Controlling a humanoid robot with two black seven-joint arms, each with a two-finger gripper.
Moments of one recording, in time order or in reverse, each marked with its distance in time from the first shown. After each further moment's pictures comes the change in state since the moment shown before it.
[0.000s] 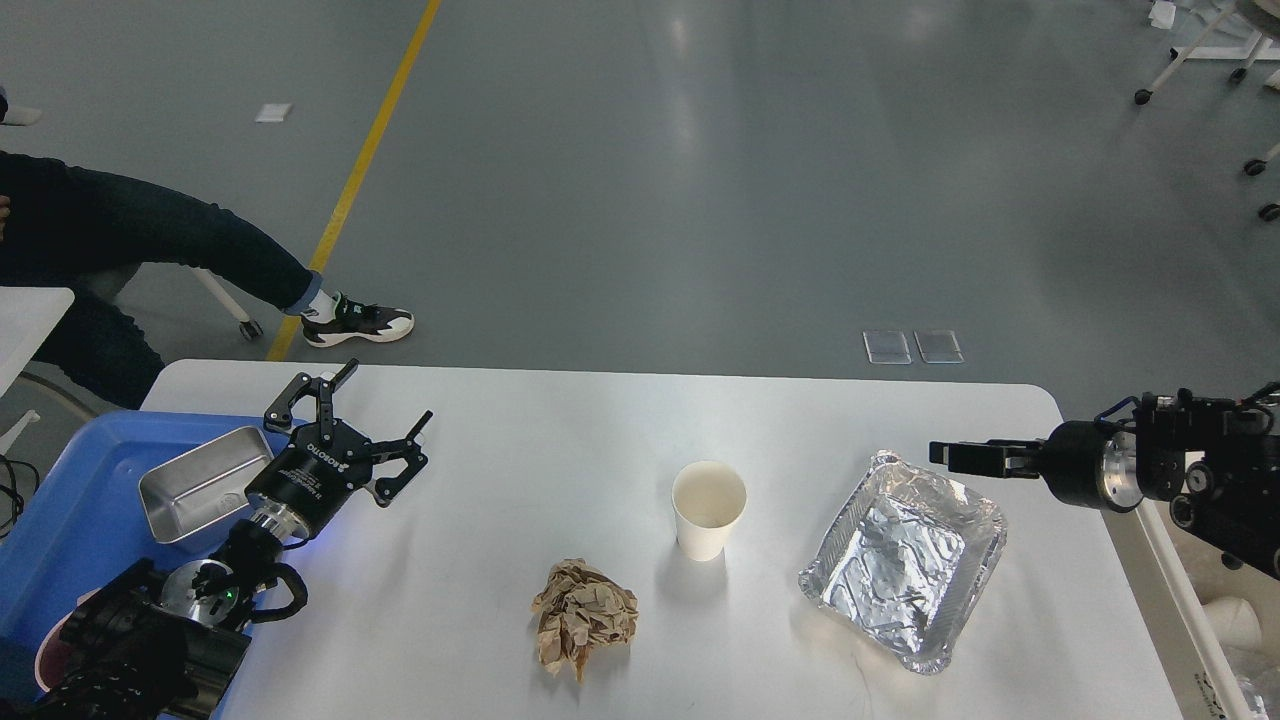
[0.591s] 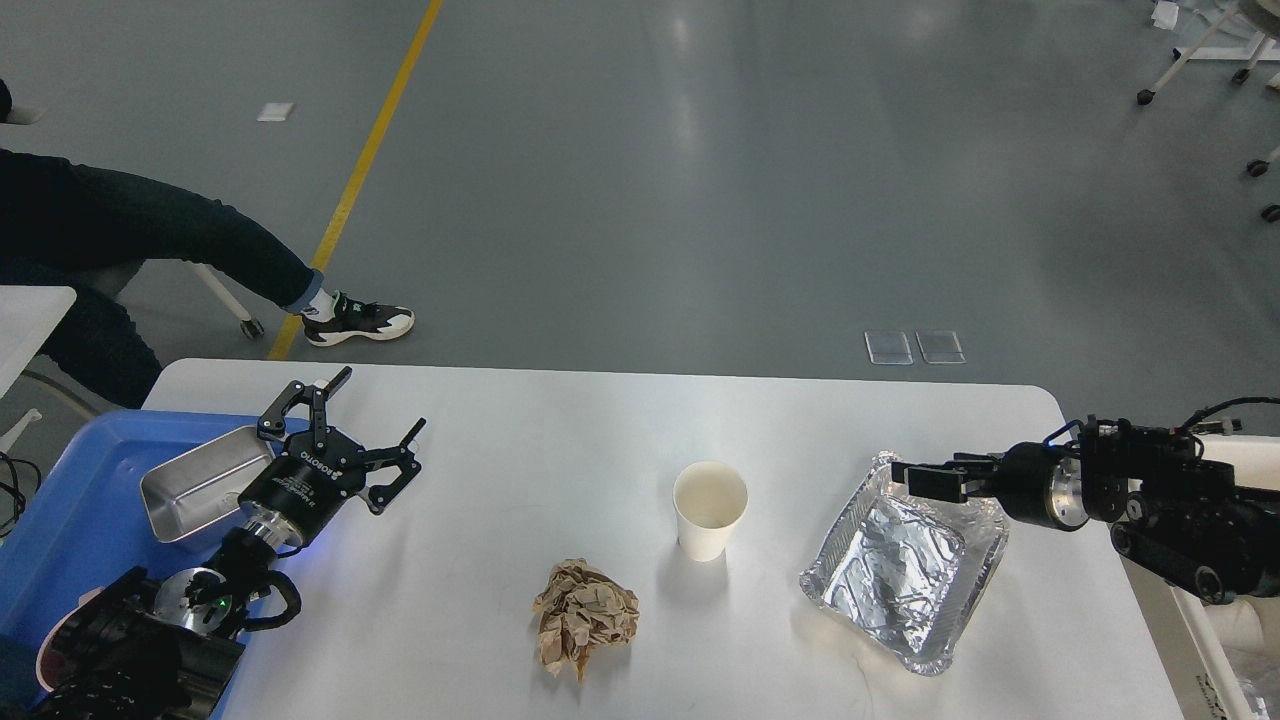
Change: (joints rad) left arm 0.019 0.009 -0.002 -0.001 -0.002 0.001 0.000; right arm -0.028 0.156 -0.099 -0.159 0.000 -0.130 0.048
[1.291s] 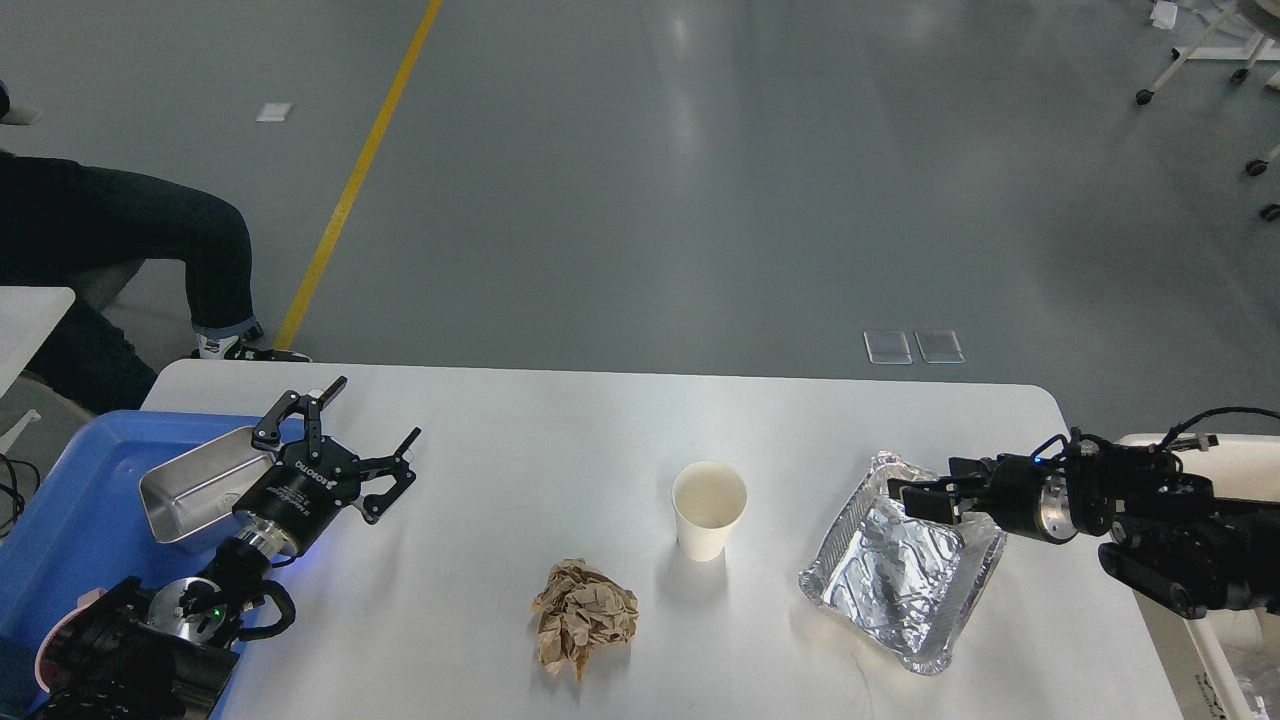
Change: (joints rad) left arm 0.015 0.006 0.000 -0.001 0.000 -0.001 0.000; right arm -0.010 0.066 -0.121 -0.093 0.001 -0.118 0.027
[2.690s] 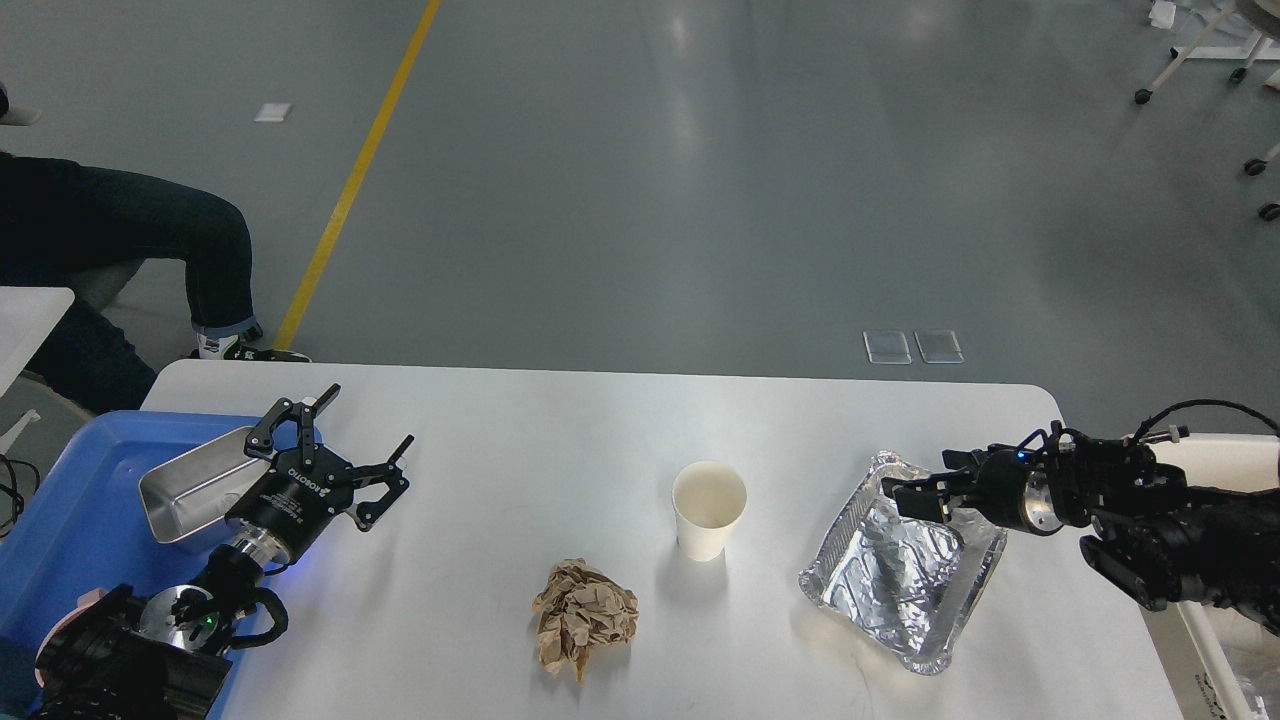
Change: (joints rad) left arm 0.016 0.011 0.000 0.000 0.000 0.000 0.000; right arm -0.017 0.121 -0.069 -0.203 0.000 -0.010 0.049
